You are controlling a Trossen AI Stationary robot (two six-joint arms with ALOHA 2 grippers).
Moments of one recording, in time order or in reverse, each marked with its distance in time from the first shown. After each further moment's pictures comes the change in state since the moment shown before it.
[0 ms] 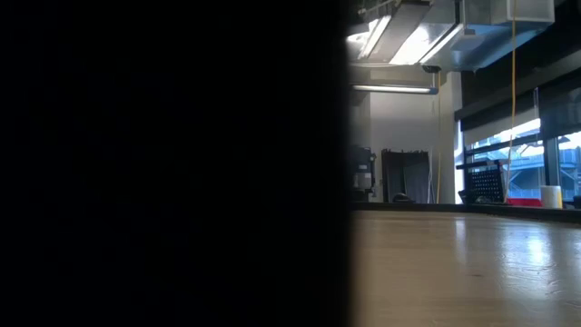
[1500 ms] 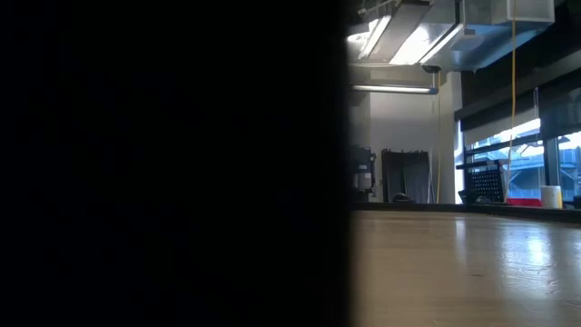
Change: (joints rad) left arm -0.099 0.027 0.006 0.144 -0.132 0.090; right arm 0.104 0.082 -0.001 0.319 0.318 0.145
